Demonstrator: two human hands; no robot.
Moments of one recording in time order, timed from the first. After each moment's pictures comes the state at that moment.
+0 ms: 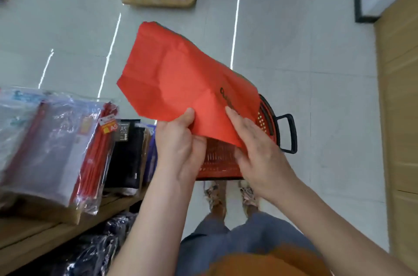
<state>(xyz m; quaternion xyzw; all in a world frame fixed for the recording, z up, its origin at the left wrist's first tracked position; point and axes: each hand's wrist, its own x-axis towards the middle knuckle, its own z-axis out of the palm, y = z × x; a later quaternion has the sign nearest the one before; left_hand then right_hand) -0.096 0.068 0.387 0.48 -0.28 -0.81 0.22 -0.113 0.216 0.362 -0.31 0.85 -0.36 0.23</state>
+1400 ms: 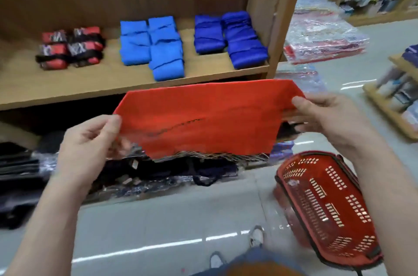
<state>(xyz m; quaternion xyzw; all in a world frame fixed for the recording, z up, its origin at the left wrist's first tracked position) 0.487 0.297 0.557 0.68 -0.45 -0.27 0.51 0.127 0.195 0.560 -0.54 0.52 -0.40 0.53</state>
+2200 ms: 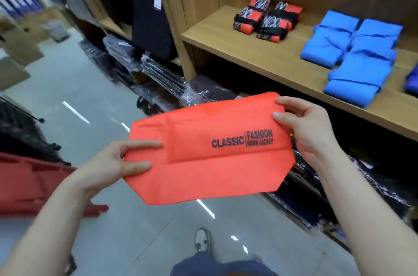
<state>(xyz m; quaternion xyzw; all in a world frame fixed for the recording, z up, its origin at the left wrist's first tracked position) 0.576 0.501 0.530 0.78 -0.20 -0.35 0.48 0.426 0.162 0.508 -0.59 0.28 -0.24 0.72</state>
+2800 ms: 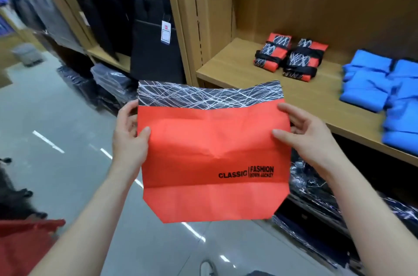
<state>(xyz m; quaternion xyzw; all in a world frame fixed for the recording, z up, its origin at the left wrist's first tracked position) 0.792 0.453 0.513 0.76 -0.15 0.00 0.63 0.584 0.182 0.523 -0.72 0.24 -0.20 0.62</state>
